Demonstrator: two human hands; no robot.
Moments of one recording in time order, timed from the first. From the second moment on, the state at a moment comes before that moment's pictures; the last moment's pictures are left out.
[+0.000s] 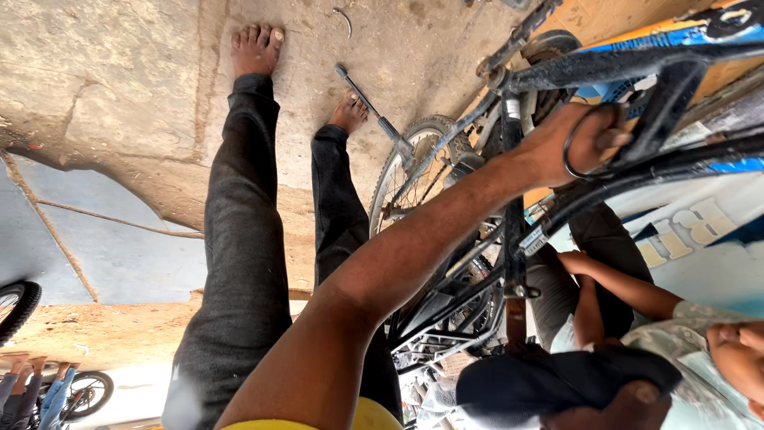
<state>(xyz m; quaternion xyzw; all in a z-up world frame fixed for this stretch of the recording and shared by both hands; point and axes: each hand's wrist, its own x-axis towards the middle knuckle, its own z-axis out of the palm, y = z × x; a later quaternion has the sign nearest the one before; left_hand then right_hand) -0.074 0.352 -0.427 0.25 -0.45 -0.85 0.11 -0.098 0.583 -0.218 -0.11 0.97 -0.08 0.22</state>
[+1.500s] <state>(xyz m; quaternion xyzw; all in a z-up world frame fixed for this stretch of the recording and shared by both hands) -0.043 0.370 -0.444 0.42 -0.28 -0.86 0.02 0.044 0.442 -0.103 -0.09 0.94 -0.30 0.09</state>
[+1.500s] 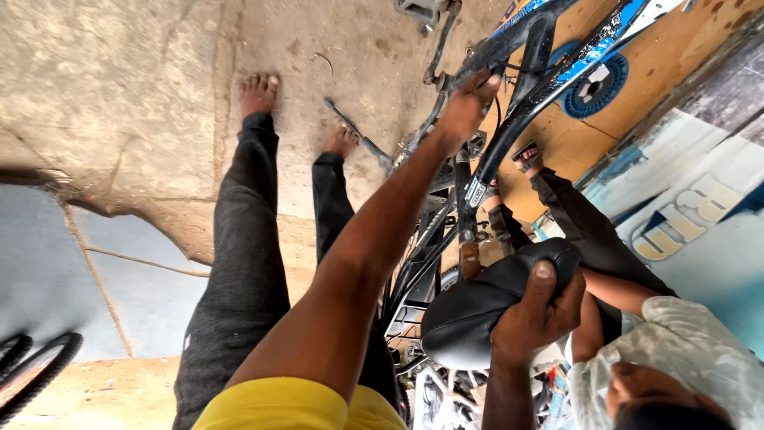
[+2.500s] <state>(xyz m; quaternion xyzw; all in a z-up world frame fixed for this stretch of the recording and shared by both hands) -0.083 0.383 -0.471 0.36 -0.36 -0.86 -0.04 0.042 0.441 -0.106 -0.08 0.93 -0.34 0.10</state>
